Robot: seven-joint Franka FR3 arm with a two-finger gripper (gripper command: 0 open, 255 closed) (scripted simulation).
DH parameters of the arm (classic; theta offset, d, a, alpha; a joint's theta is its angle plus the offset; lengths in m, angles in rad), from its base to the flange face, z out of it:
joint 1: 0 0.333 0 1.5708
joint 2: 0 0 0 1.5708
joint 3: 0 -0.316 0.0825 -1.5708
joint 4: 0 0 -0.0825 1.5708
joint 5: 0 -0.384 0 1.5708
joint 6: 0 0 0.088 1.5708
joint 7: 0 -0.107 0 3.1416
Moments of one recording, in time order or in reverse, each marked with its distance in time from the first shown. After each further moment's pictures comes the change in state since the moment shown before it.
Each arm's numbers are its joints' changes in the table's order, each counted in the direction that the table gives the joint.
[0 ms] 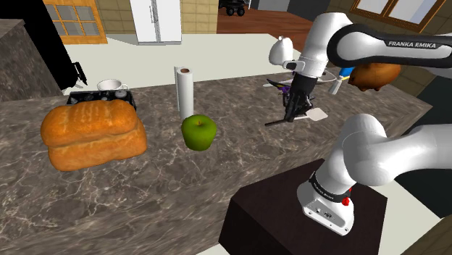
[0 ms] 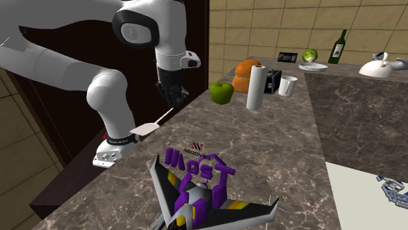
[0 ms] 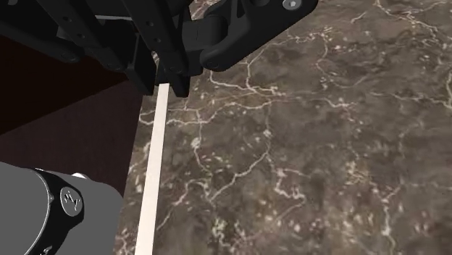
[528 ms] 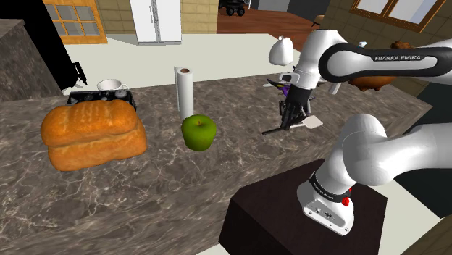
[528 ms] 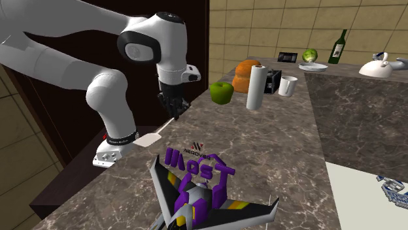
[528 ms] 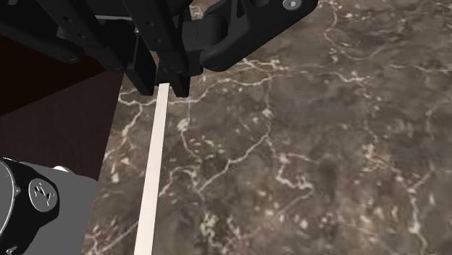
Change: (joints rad) arm -0.019 -0.029 0.051 -0.093 0.046 -0.117 0.019
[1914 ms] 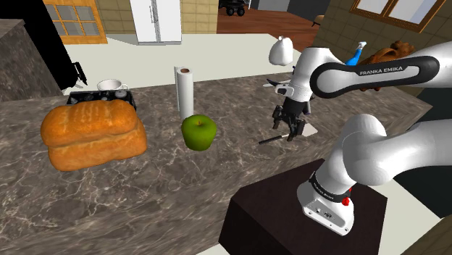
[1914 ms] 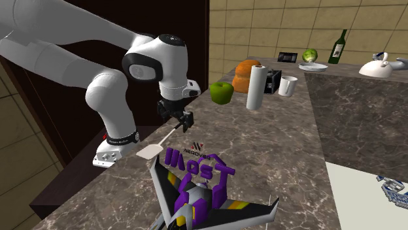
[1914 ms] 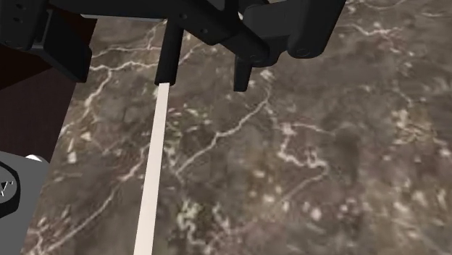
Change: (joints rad) arm -0.017 -0.080 0.076 -0.093 0.062 -0.164 0.028
